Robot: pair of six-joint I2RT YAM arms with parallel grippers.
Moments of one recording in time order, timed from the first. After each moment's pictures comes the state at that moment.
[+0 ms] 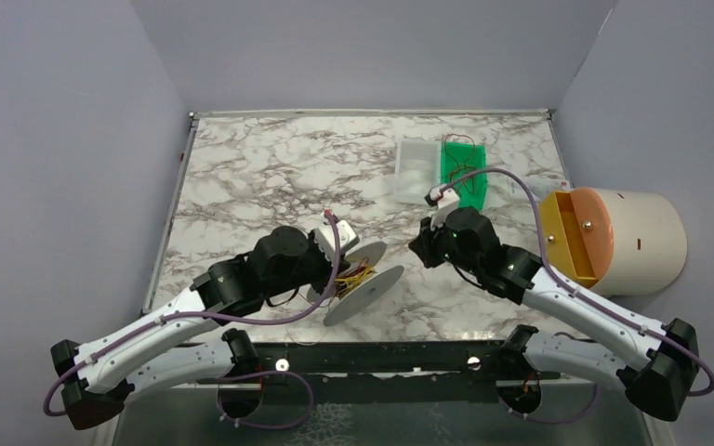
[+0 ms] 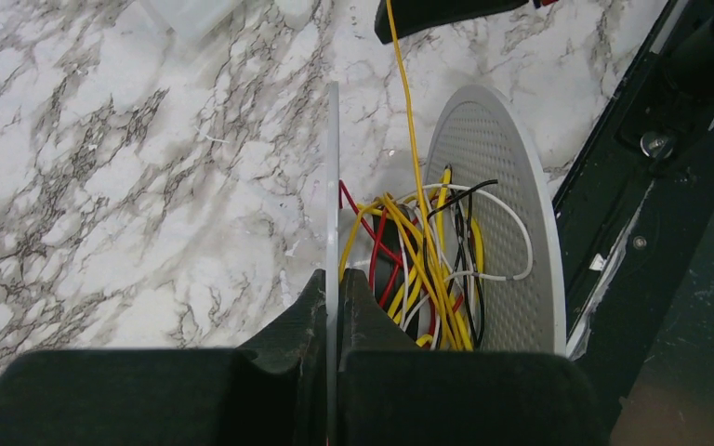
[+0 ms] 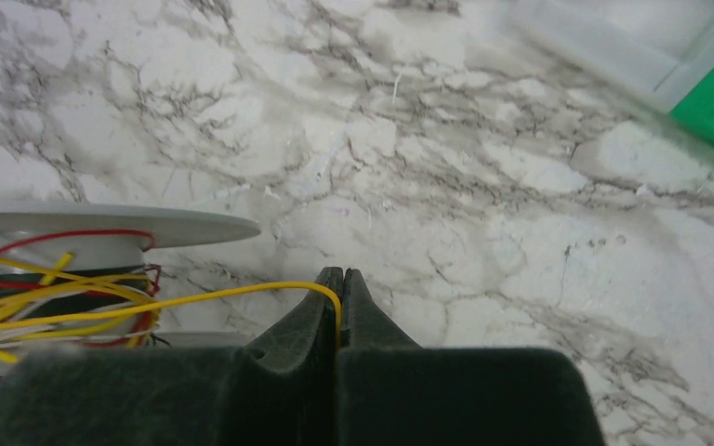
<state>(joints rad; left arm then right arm) -1.02 0.81 0.85 -0.50 -0.02 -0.01 0.83 0.99 0.79 -0.29 0.16 0.27</state>
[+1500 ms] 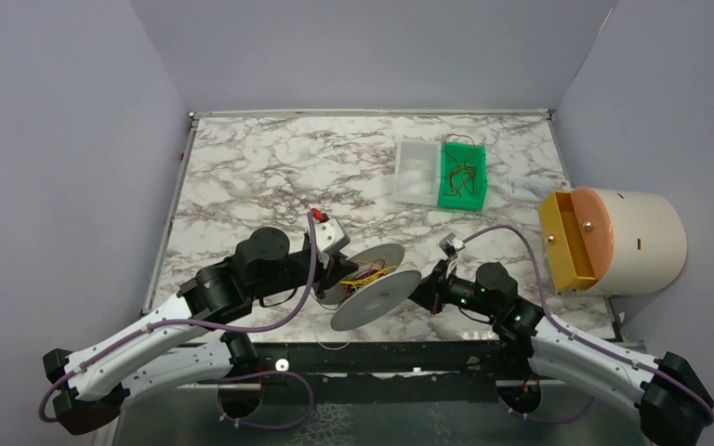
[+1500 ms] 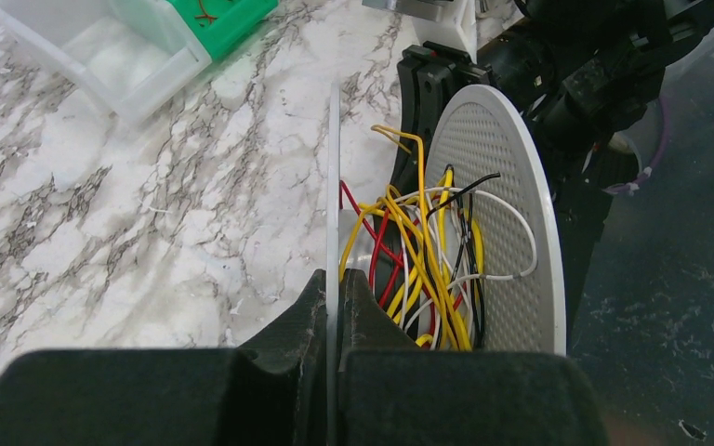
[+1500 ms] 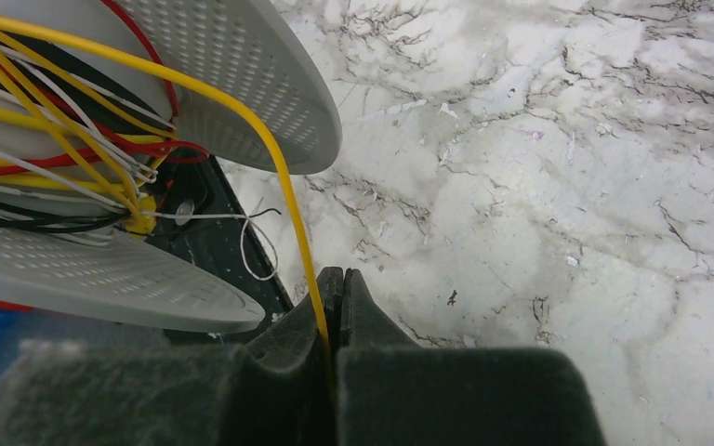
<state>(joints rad) -1.02 0.73 0.85 -0.41 0.11 -0.08 0.80 0.69 0.14 0.32 -0.30 0.51</state>
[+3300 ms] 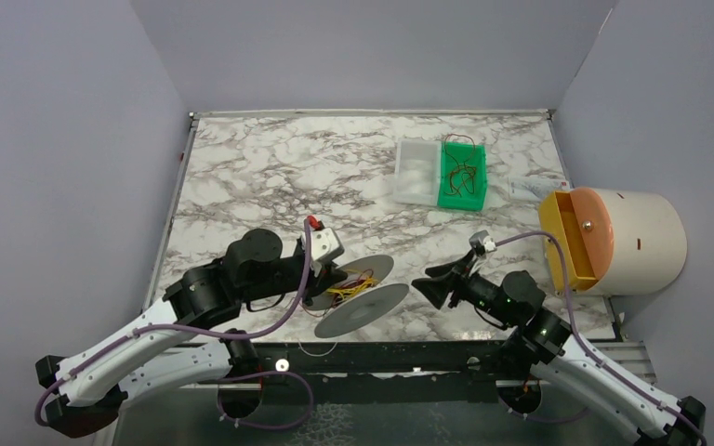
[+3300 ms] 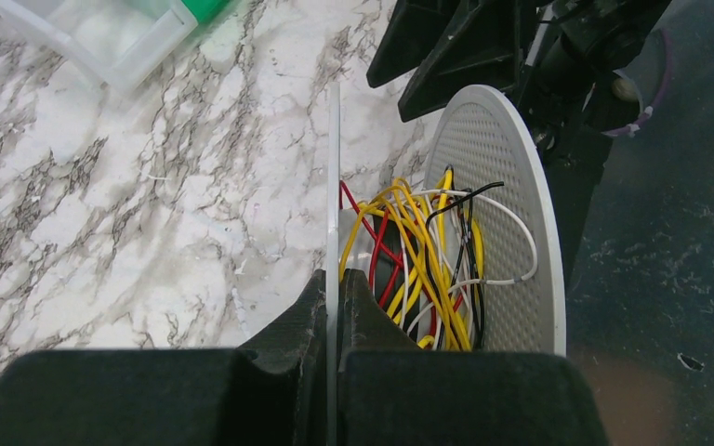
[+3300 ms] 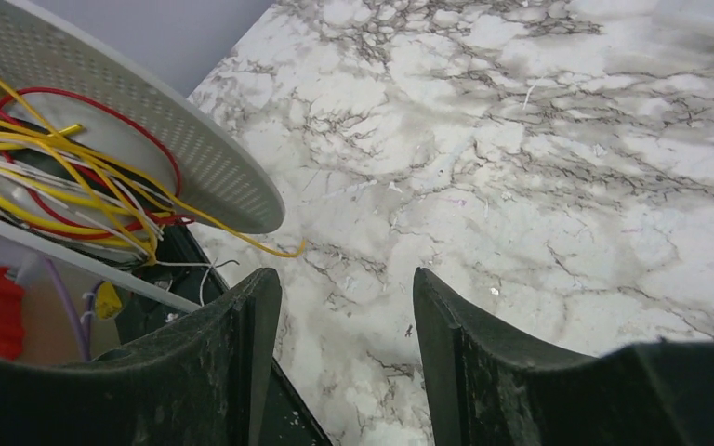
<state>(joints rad) -1.02 0.70 0.91 -0.58 0.15 -0.01 0.80 0.32 0.17 0.05 -0.12 0.45</state>
